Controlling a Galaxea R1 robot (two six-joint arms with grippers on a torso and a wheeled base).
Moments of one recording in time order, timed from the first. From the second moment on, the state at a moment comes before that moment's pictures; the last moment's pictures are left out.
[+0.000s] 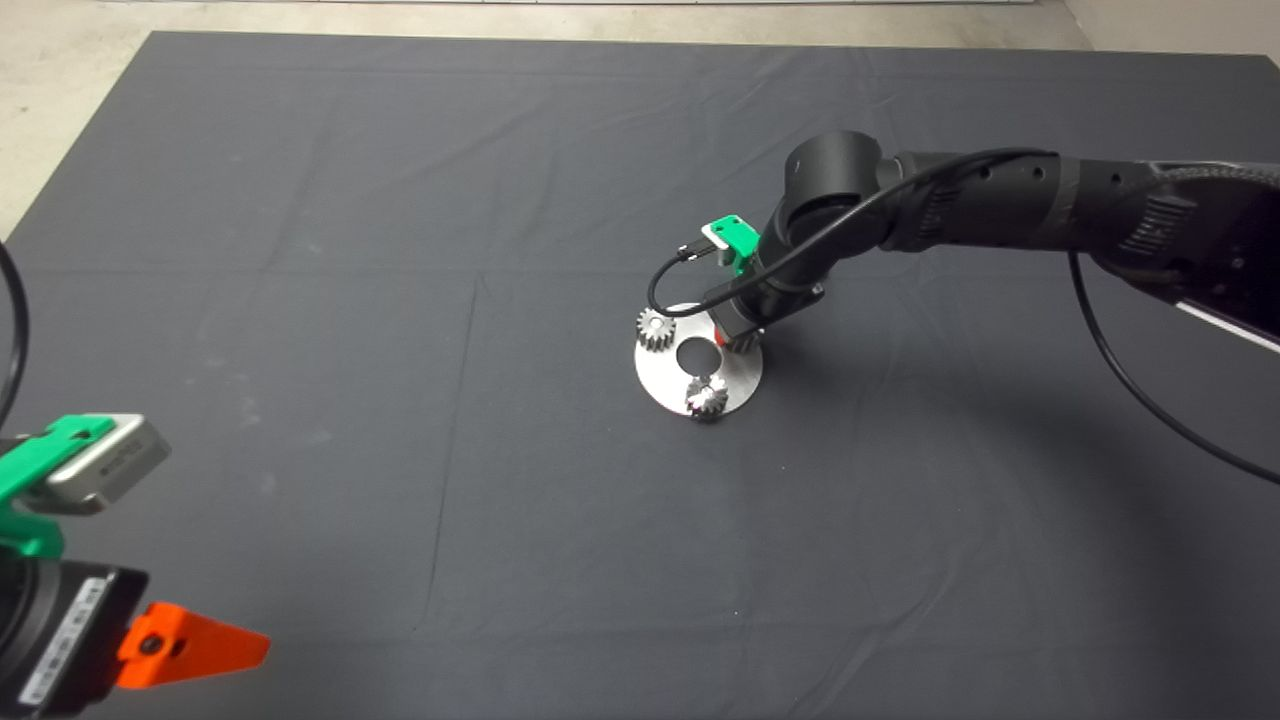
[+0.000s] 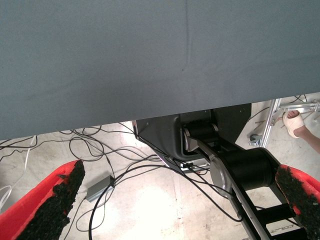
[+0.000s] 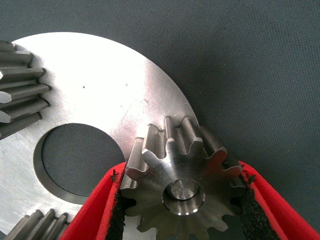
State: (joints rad) left arm -0.75 1.71 -0.32 -0.10 1.37 -1.30; right arm 0.33 2.77 -1.38 -0.50 -1.43 1.00
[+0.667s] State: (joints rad) left arm -0.75 1.71 -0.32 -0.10 1.37 -1.30; right arm 0.40 2.77 -1.33 -0.49 -1.43 1.01
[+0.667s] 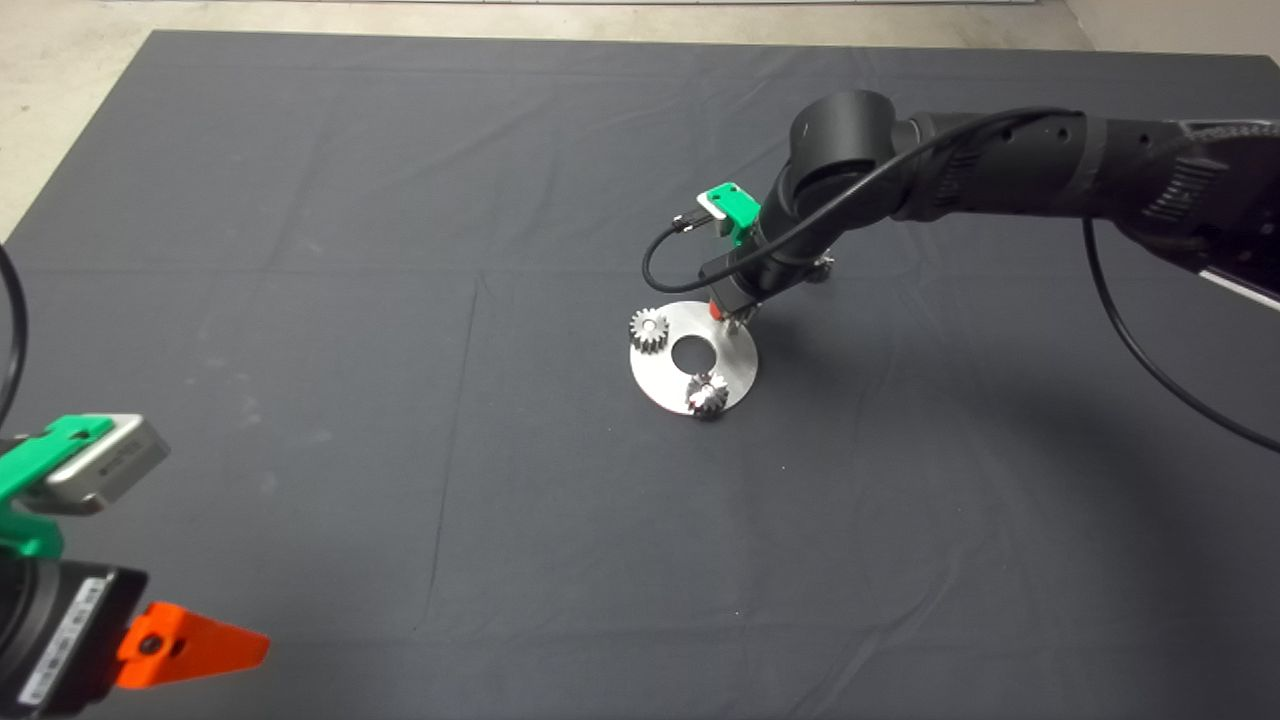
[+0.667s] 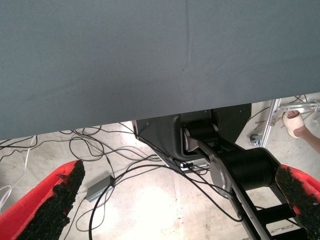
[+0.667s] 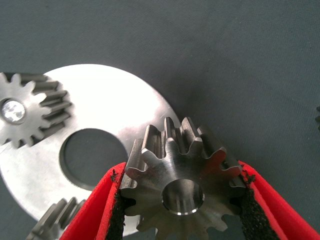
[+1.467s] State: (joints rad) left arm -0.75 1.71 -0.32 -0.10 1.37 -1.30; right arm 0.40 2.50 -1.10 -0.49 -1.44 1.02
